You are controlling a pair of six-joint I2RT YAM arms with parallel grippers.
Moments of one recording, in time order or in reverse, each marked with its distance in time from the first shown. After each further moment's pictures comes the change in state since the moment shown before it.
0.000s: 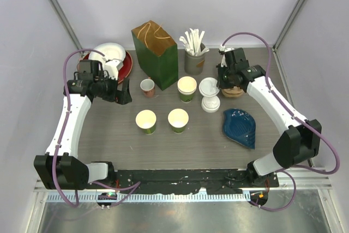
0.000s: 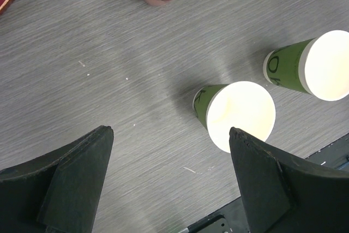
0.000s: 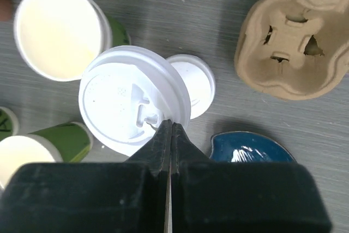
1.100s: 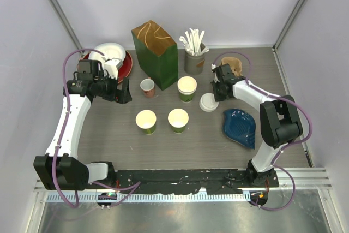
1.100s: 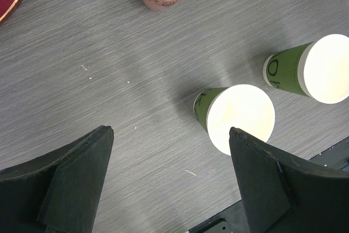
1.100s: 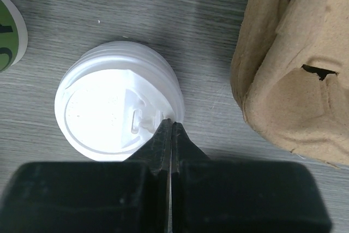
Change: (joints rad) left arm 0.000 -0.007 0.000 0.006 -0.007 0.000; right arm -0.006 0.233 -0.192 0.246 0.077 -0.070
